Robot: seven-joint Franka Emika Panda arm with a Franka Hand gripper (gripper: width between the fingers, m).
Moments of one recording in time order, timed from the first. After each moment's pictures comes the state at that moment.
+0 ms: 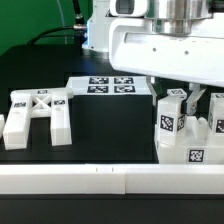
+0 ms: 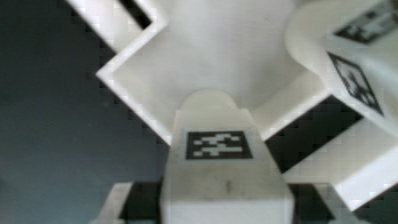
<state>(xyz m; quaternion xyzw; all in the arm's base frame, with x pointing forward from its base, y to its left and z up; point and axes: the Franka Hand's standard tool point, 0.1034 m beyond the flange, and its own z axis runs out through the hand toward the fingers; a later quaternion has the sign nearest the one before) 0.633 0.050 0.075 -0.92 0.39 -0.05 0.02</state>
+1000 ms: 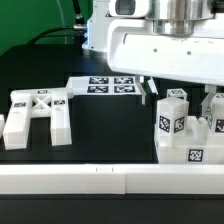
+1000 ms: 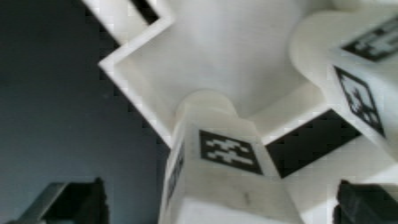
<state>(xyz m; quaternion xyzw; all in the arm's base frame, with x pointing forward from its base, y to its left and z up) 0.632 0.049 0.075 -0.97 0.25 -0.05 0.01</state>
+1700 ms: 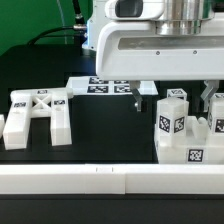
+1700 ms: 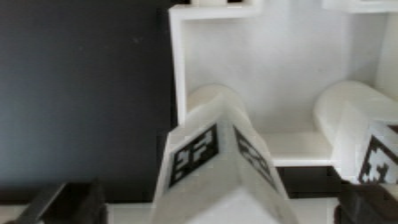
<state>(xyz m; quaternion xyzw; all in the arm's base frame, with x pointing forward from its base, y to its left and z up) 0.633 0.046 0.075 -1.00 -0.05 -0.05 -0.01</state>
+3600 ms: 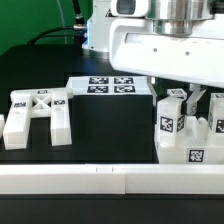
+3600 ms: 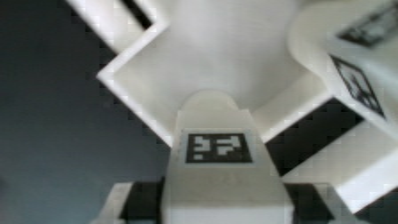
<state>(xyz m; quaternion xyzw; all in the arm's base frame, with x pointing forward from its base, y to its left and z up) 0.633 0.051 0.075 -0.92 0.39 -0.05 0.02</state>
